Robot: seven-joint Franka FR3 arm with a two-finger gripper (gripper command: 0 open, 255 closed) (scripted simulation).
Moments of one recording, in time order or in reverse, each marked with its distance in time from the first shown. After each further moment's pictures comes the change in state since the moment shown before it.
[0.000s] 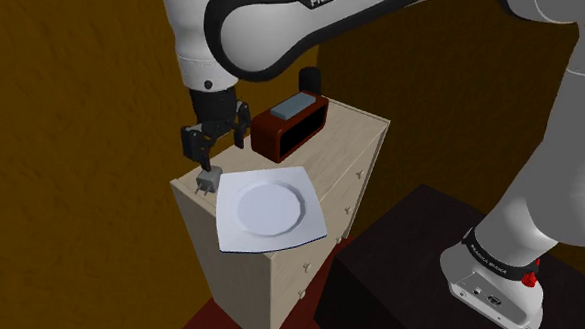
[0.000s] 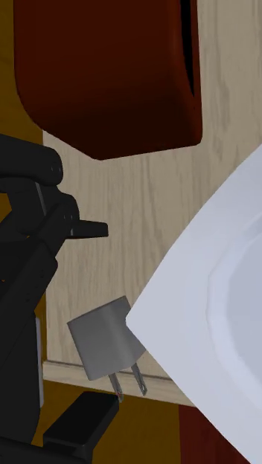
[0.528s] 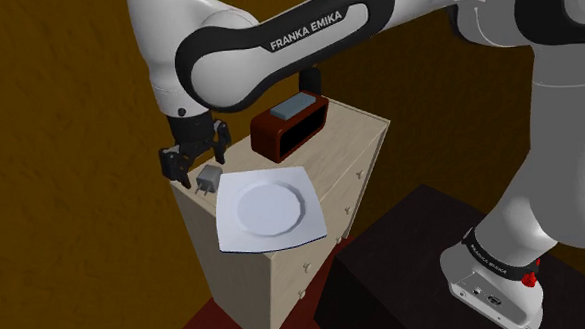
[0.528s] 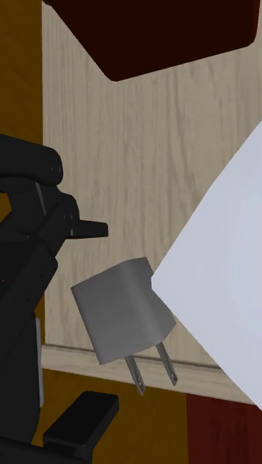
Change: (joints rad) arm 0.089 0.185 -0.030 0.146 -0.104 0.015 0.069
